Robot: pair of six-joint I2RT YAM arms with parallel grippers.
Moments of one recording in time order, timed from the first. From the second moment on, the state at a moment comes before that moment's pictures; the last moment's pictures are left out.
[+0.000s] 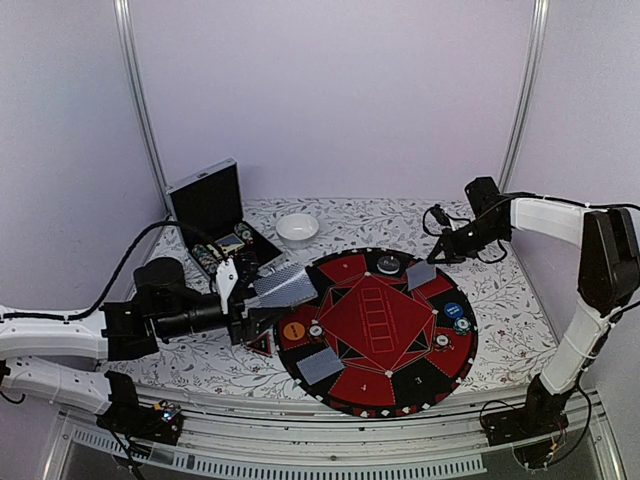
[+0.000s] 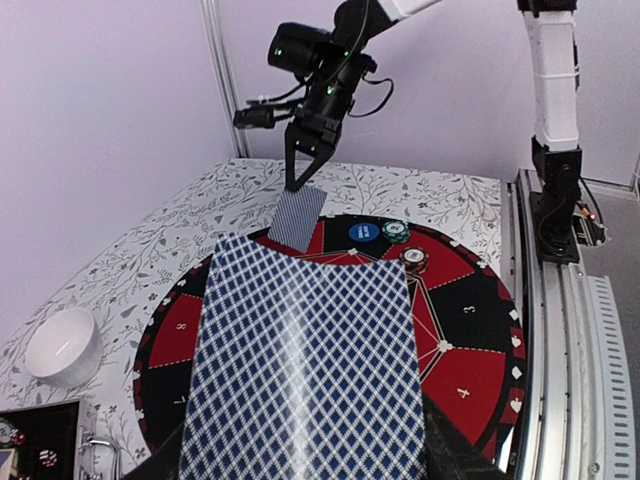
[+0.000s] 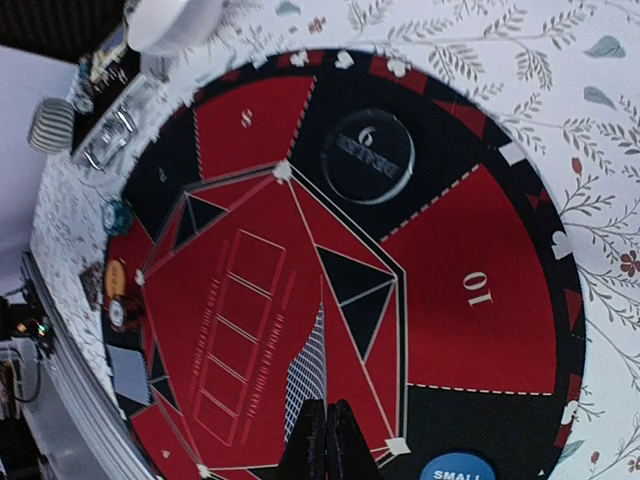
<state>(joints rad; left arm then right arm) -1.00 0.98 0.48 0.35 0.09 0.13 0.22 1.72 1.28 -0.64 -0.54 0.03</state>
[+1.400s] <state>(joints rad) -0.99 1.02 0.54 0.29 0.17 0.15 0.21 1.98 1.36 -0.61 -0.08 -0.71</state>
